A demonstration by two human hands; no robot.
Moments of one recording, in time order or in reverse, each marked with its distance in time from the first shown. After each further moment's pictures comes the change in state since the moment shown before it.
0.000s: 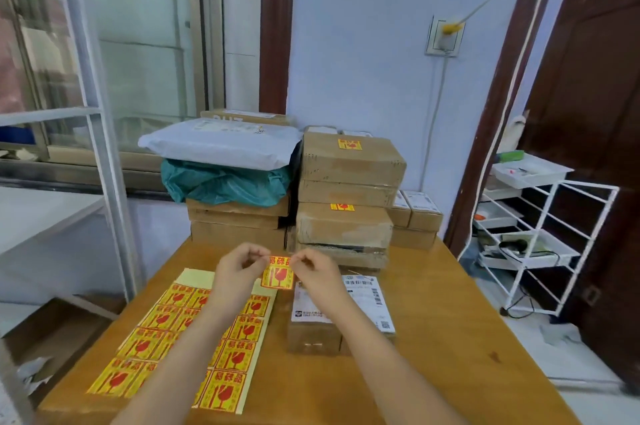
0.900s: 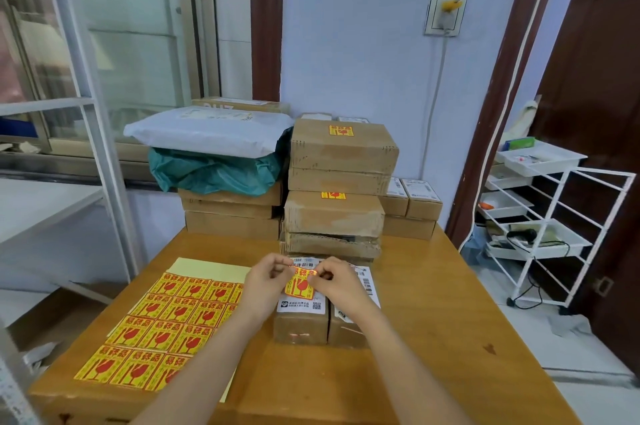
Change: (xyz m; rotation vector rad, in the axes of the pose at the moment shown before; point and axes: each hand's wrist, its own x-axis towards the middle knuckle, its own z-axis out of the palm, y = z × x) left_hand -0.011 -0.022 0.068 0.009 -0.064 -0.108; right_hand 0.000 0.066 -0.040 -0.197 -0.058 0.041
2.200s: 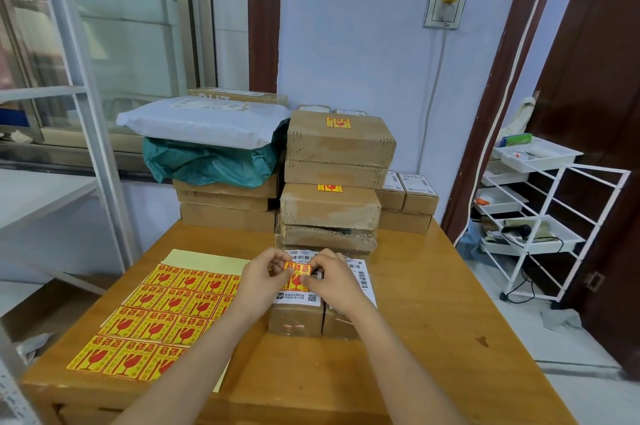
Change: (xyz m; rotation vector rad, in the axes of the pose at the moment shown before) left_hand -0.004 -0.004 0.002 0.150 -0.007 0.146; right_hand -0.004 0.001 0.000 -0.200 -0.029 -0.077
